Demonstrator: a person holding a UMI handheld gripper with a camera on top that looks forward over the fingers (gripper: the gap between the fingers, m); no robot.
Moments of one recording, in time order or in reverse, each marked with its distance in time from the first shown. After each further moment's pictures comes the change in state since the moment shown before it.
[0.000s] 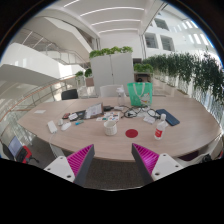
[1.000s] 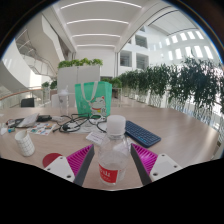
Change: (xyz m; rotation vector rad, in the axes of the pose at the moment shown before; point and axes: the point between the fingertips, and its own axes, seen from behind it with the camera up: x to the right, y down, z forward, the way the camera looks) arm 0.315 -0.006 0.320 0.232 0.356 -0.017
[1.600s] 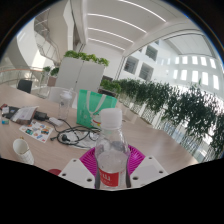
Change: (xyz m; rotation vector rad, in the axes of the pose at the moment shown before) arm -0.043 -0.107 0.001 0.009 0.107 -0.262
